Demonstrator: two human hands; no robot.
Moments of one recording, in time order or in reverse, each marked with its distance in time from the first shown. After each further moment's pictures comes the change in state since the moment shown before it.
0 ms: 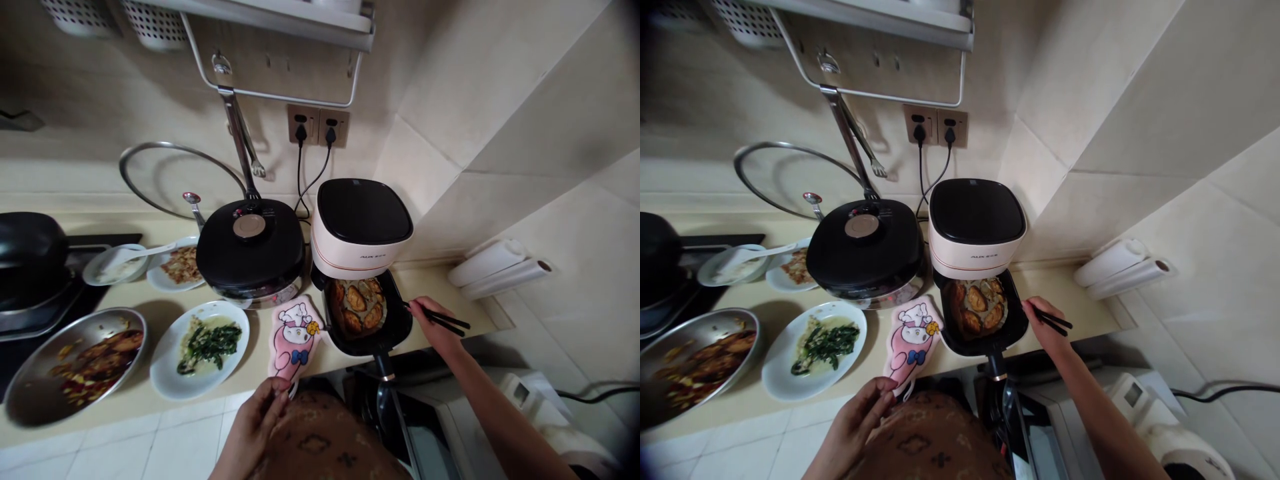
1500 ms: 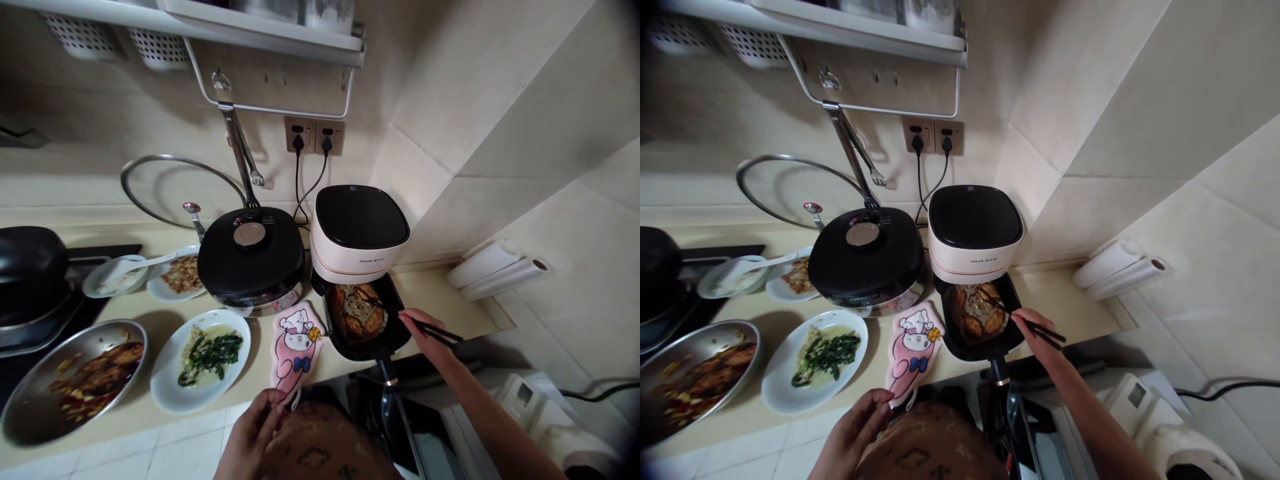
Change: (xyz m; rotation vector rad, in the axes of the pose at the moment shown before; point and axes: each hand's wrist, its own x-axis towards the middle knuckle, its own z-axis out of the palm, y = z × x) left_hand -0.001 -0.004 -0.010 0.056 0.028 0.005; right_hand -0.017 -0.006 0.016 0.152 -0.014 -0.052
